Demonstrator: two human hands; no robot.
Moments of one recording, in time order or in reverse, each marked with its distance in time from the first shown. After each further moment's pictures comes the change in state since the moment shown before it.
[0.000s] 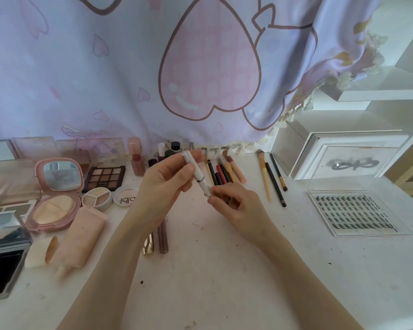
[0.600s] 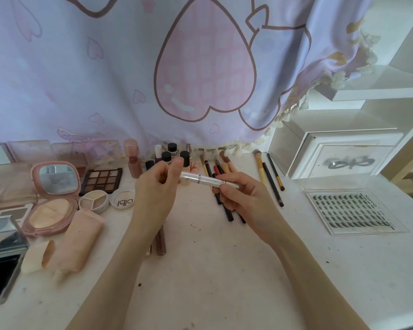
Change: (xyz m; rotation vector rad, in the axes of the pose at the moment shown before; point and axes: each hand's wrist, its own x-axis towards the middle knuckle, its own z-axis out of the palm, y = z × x) left_hand -0.002 -0.005 0.008 0.546 0.344 0.039; right_hand 0.006 0.002 -0.016 0.684 0.009 0.231
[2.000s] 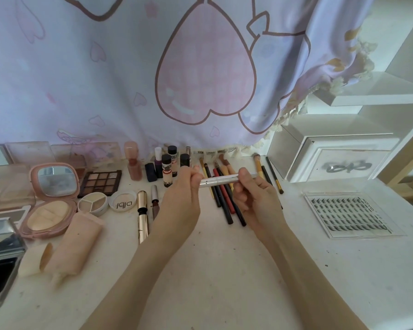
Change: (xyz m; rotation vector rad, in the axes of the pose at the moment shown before) left_hand -0.015 0.010 0.022 0.281 -0.139 0.146; right_hand 0.003 -0.004 0.004 0.306 0.229 0.001
